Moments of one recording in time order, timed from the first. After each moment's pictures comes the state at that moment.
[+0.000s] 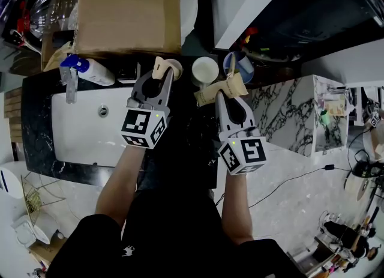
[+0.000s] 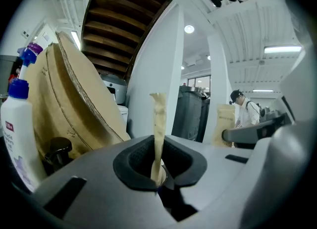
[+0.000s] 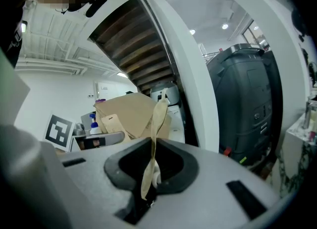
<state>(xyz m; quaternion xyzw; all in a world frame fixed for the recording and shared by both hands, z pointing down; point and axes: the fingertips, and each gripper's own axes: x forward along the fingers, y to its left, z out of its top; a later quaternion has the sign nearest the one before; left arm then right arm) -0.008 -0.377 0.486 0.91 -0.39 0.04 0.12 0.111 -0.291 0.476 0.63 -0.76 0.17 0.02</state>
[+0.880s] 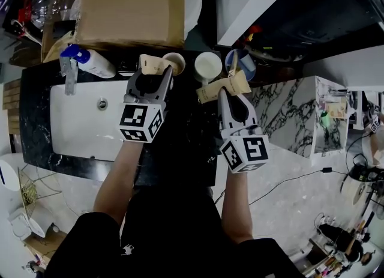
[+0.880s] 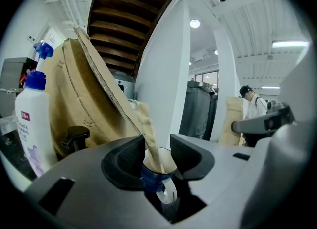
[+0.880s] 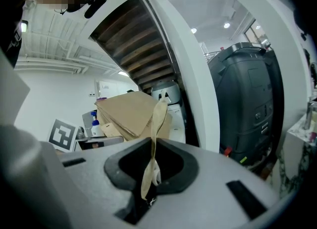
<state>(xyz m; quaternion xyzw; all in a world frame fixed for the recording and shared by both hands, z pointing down) -0.031 -0.381 0.510 0.89 -0.43 0.06 0.13 0.111 -0.289 0.481 0.62 -0.76 0.17 0.03</state>
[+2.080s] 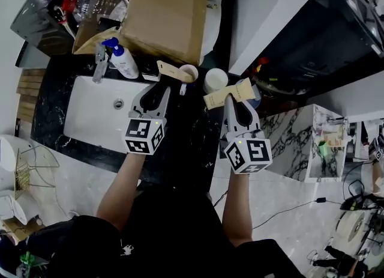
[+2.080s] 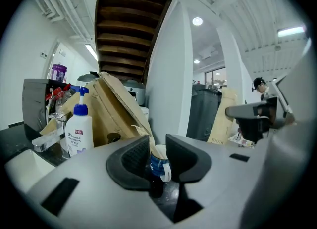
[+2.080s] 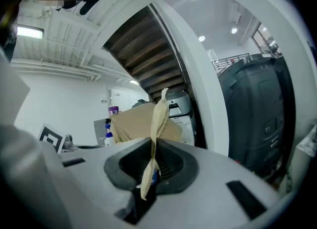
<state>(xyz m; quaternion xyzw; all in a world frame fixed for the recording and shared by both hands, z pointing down) -0.080 -0.315 0.474 0.85 -0.51 0.07 0.11 0.104 -0.269 0.424 0.58 -0.80 0.11 0.00</state>
